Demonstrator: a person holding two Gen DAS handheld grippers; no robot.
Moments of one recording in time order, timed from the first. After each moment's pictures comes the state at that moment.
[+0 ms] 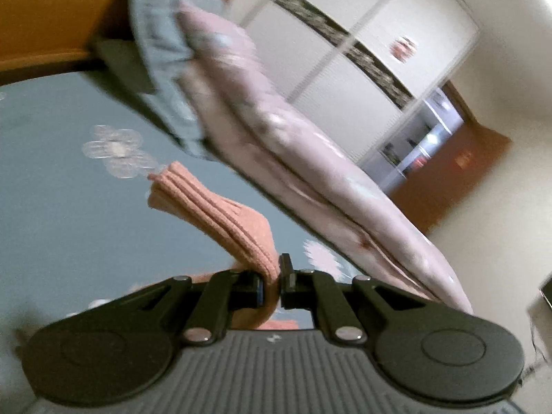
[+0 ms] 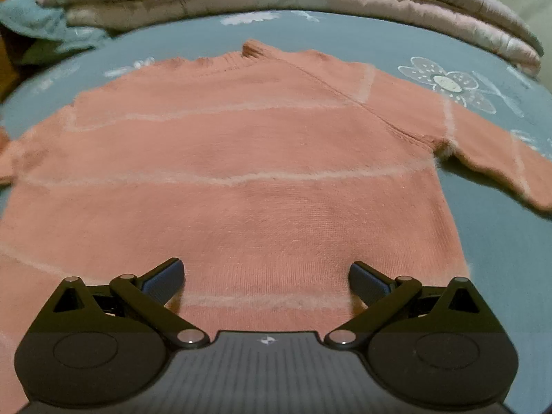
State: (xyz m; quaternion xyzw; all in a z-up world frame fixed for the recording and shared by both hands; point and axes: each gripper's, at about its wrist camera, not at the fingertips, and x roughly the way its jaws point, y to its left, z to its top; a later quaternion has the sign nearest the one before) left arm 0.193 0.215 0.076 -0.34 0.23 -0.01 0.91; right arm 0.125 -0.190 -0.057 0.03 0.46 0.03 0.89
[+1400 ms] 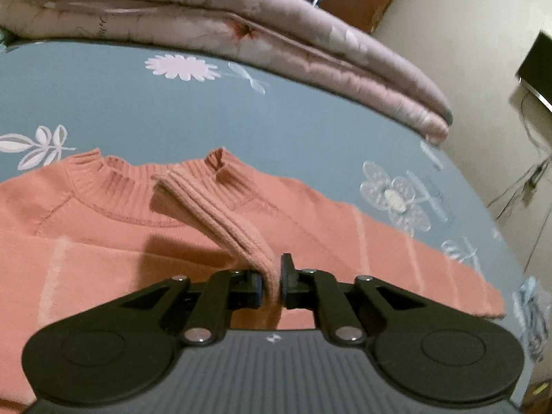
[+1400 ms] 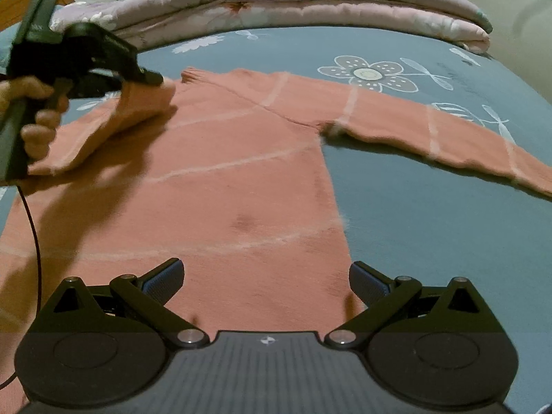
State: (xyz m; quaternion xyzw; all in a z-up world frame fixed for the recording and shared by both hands) left arm 0.289 -0.091 -0.073 -0.13 0.41 -0.19 0.88; right arm 0.037 -0.246 -0.035 0.05 0.43 -0.03 0.90
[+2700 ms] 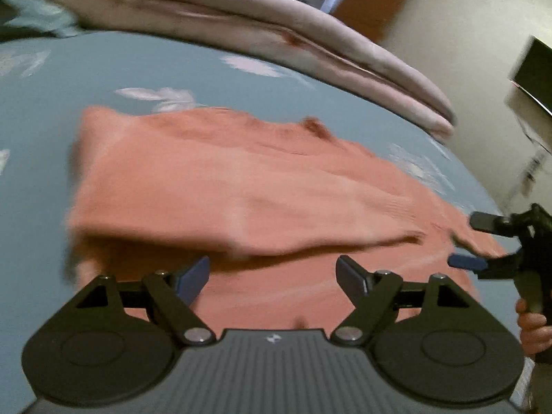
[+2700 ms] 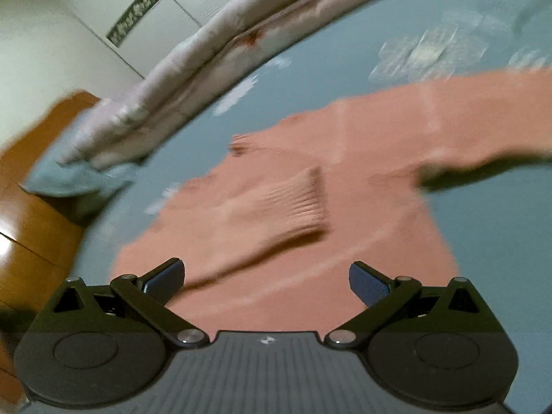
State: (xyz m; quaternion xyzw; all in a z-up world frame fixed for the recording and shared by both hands) left arm 0.173 0.064 -0.087 -0.14 0.38 -0.17 0.90; right arm 0.138 -0.277 -0.046 0.33 0.39 0.10 0.86
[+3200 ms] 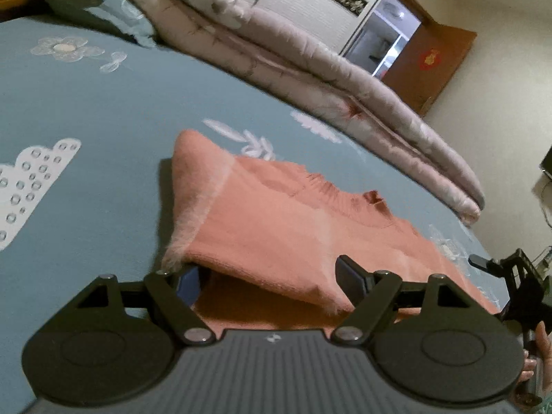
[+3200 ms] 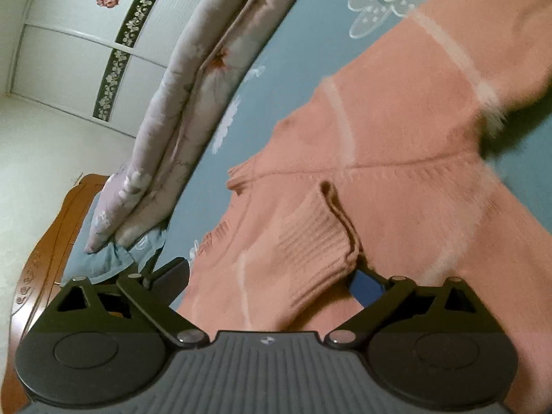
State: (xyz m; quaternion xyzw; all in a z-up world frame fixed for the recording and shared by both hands) left arm 0.183 0.120 -0.102 -0.23 0.31 -0.09 0.92; right arm 0.188 -0.275 -0.081 0.47 0.33 0.07 0.82
